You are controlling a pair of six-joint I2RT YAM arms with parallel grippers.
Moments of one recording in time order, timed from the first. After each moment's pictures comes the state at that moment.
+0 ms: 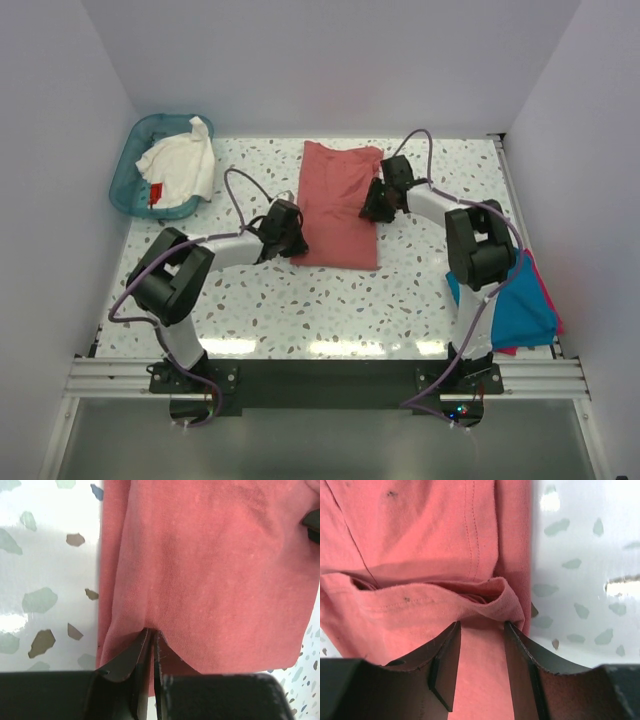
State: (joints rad) left arm -0.57 1.79 0.94 0.00 -0.05 -0.77; right arm 0.31 2.05 1.41 -0.35 -0.09 0.63
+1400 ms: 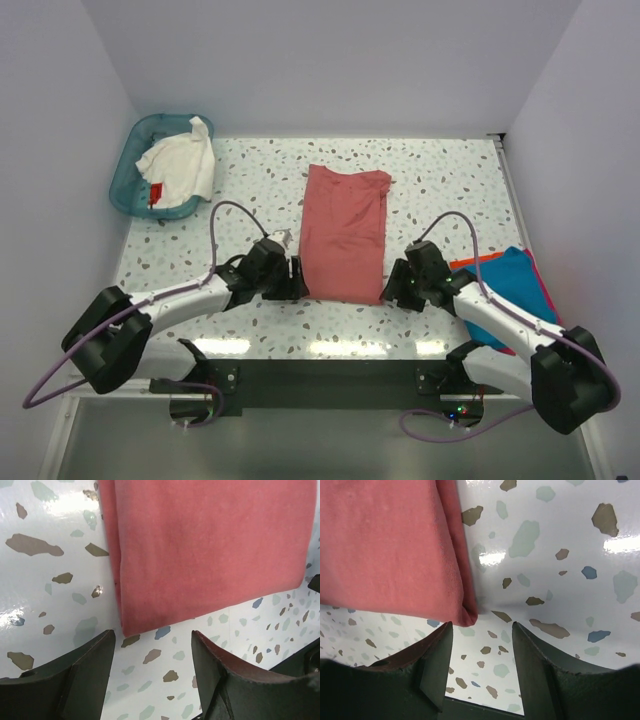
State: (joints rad) left arm -0.72 1.30 0.58 -0.14 0.04 -0.71; right arm 0.49 1.09 0.52 -0.46 -0.04 0.81
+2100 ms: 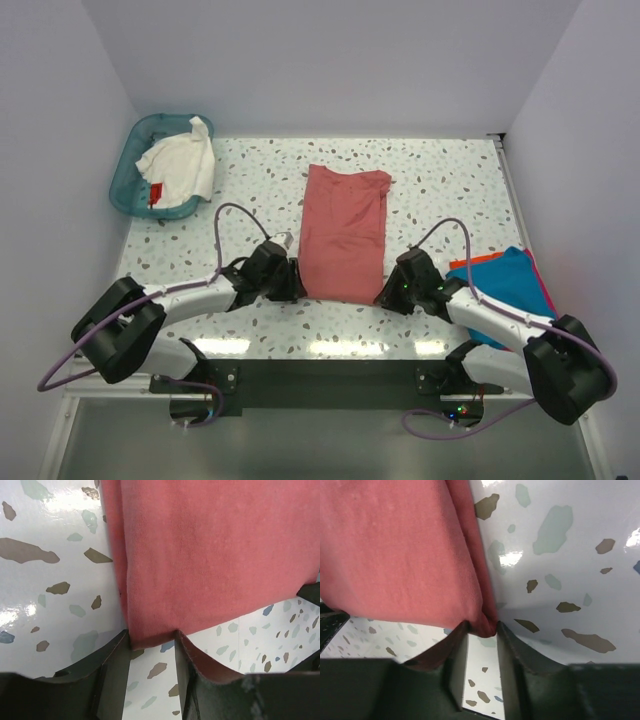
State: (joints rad) left arm -0.72 1.37 0.54 -0.04 0.05 -0.71; right arm 0.58 1.14 0.43 -0.27 -0.03 1.01
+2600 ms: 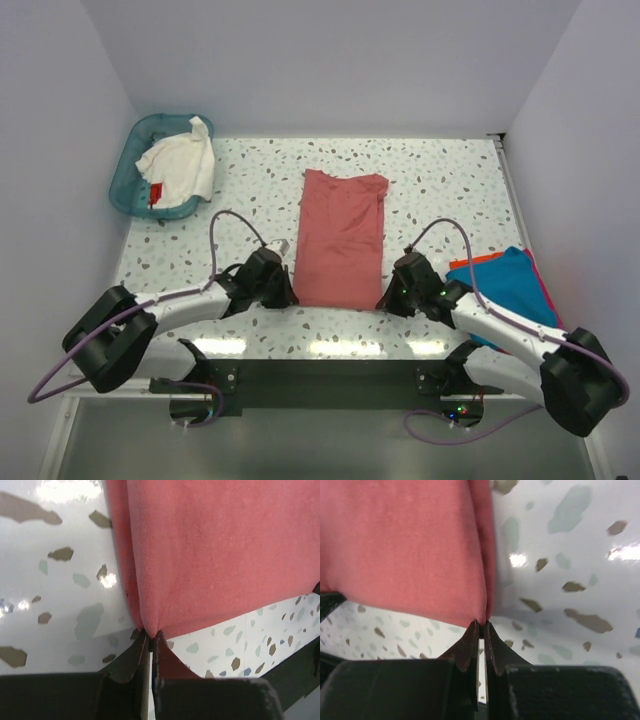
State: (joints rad) left arm -0.72 1.35 0.49 -0.03 0.08 -0.73; right arm 0.62 1.09 0.44 -0.35 0.01 0.94
